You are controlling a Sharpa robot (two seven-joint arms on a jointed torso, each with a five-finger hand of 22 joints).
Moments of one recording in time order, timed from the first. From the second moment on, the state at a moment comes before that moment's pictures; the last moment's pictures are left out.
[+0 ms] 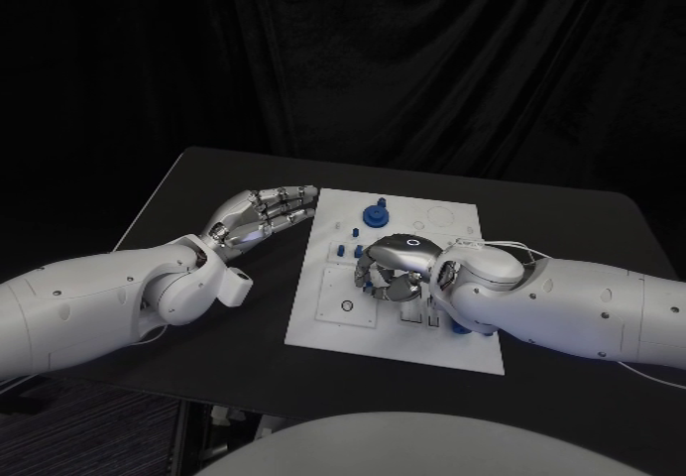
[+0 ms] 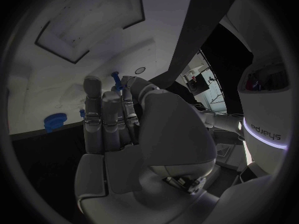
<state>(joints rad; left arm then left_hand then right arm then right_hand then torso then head) 1.14 -0.93 -0.21 1.48 -0.26 -0.02 0.68 1.47 0.09 0.24 0.03 0.45 0.58 0.10 0.06 0.13 0.15 0.16 0.42 0.05 0.19 0.21 0.12 0.04 0.16 0.20 0.29 0.06 0.35 1.15 -0.65 -0.24 1.50 -1.53 -0.31 0.05 1.46 -0.08 0.41 -0.03 0.42 0.91 0.15 0.31 0.46 0.85 0.11 0.69 0.38 1.31 -0.01 1.02 1.07 0.17 1.24 0.09 0.60 1.31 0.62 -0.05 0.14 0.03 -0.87</state>
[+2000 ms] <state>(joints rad) 1.12 -0.94 -0.21 1.48 -0.26 -0.01 0.68 1.46 0.10 0.24 0.03 0.44 0.59 0.10 0.06 0.13 0.15 0.16 0.42 0.05 0.19 0.22 0.13 0.04 0.16 0.21 0.29 0.06 0.35 1.32 -0.93 -0.24 1.72 -1.53 -0.37 -0.02 1.45 -0.09 0.29 0.06 0.34 0.86 0.15 0.13 0.31 0.69 0.13 0.54 0.24 1.30 0.05 1.04 1.07 0.17 1.26 0.14 0.51 1.31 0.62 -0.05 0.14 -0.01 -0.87</state>
